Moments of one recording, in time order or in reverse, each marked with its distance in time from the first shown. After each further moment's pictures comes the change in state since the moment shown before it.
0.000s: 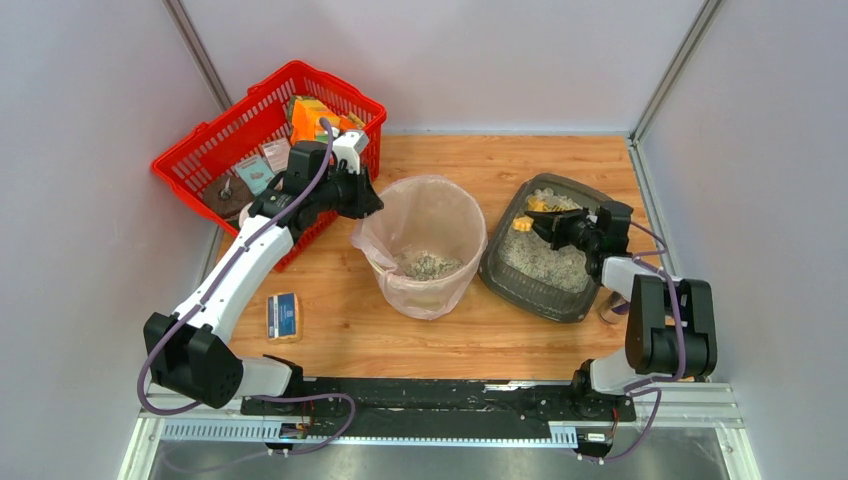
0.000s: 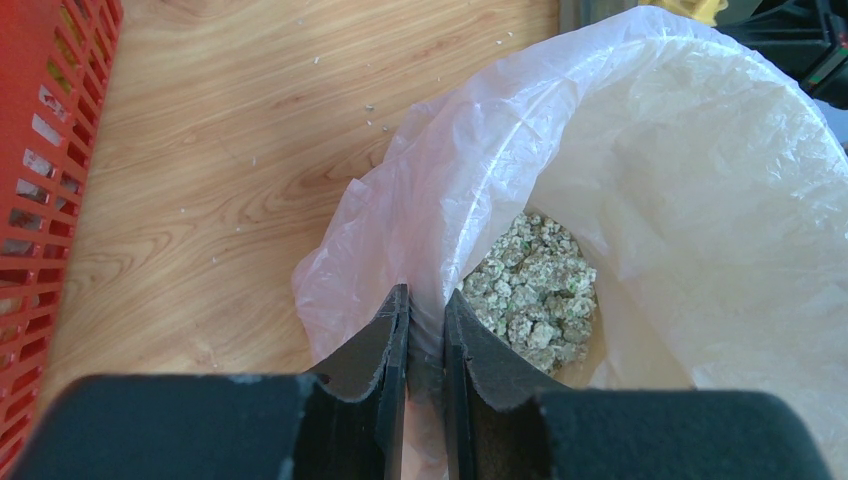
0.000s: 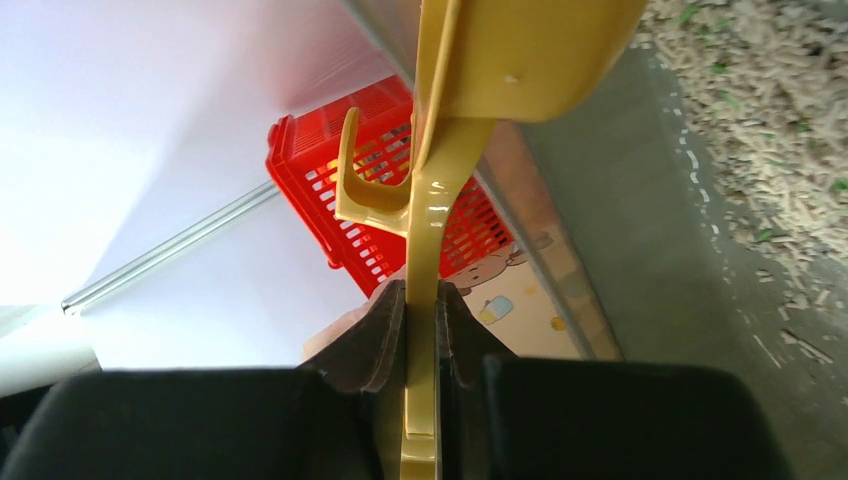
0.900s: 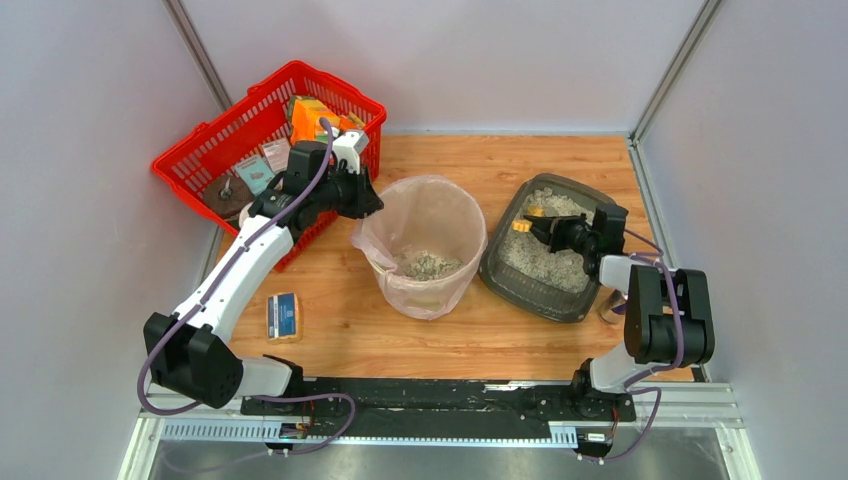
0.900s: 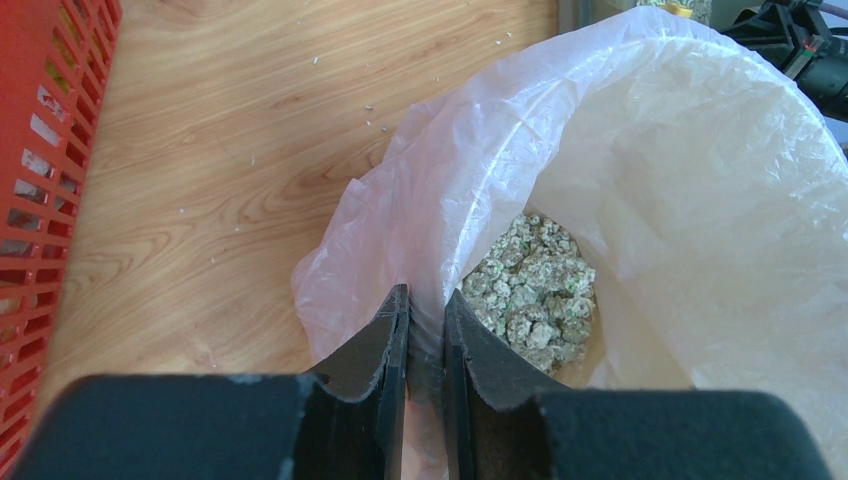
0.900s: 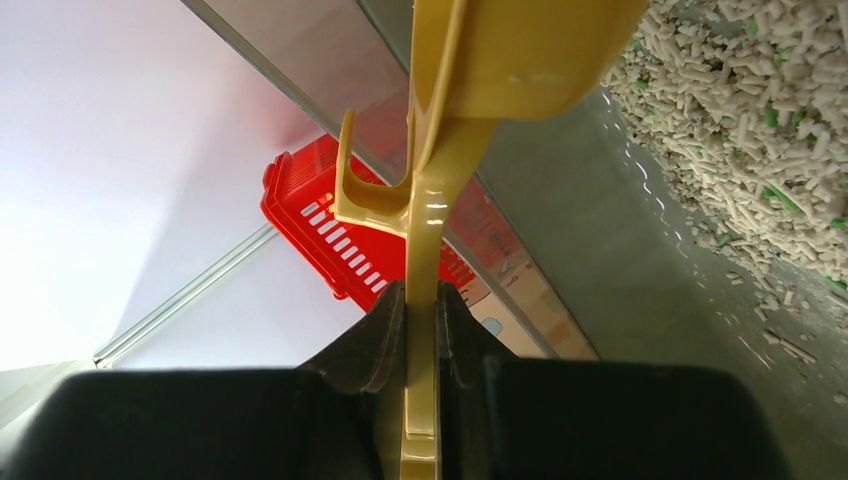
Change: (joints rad) left arm 0.000 0.000 0.000 0.001 0.002 -0.002; right arm 0.004 0.052 0.000 -0.001 0.026 0.071
